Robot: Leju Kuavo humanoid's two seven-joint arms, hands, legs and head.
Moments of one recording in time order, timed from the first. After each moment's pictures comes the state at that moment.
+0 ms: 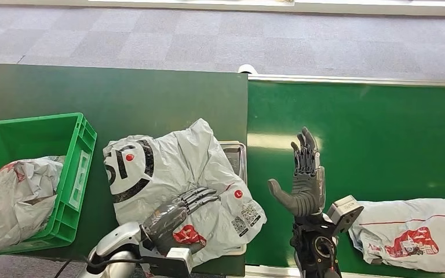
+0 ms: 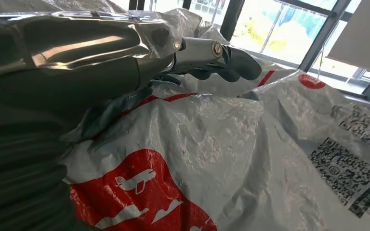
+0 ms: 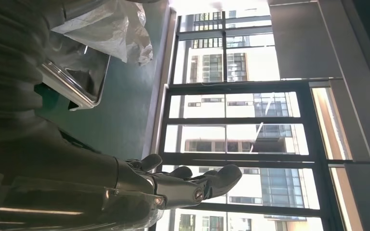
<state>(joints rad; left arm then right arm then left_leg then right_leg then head) -0.11 0.00 -0.41 -1.43 -0.95 -0.09 -0.55 -0.14 0.21 0.12 -1.31 0.02 0.28 -0.69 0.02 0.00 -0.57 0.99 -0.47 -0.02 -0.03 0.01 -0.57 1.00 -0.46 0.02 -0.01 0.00</state>
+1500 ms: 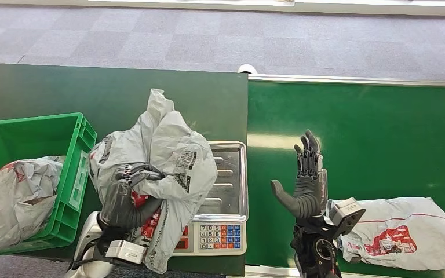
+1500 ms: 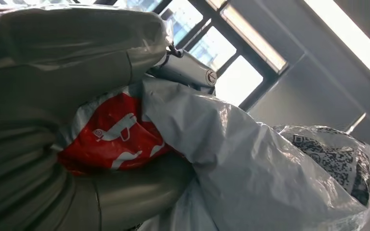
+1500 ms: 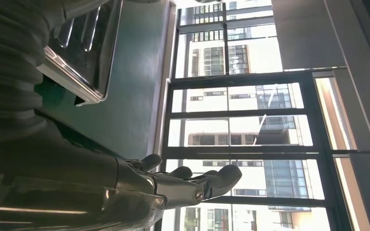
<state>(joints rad) -0.09 0.01 -0.36 -1.64 -0.58 0.38 -0.70 -0.13 0.21 0.11 -1.31 0.00 0.26 -0.69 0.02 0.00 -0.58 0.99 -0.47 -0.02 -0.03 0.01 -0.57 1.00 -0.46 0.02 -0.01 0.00</state>
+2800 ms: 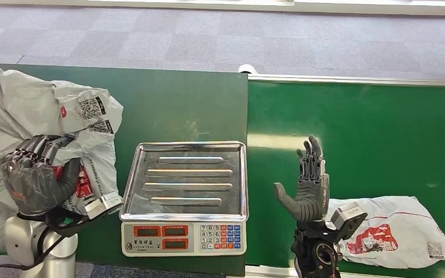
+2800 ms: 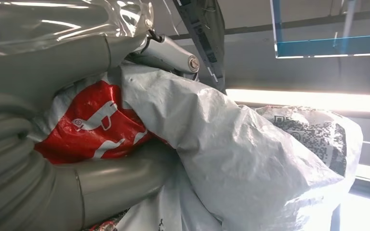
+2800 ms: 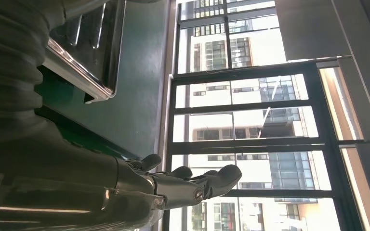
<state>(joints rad) -0.13 -0.23 0.21 -1.78 -1.20 0.69 -0.70 -0.10 0.21 0.11 -1.31 -0.02 0.24 -0.69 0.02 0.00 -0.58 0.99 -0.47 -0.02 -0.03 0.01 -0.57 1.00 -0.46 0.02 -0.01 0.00</state>
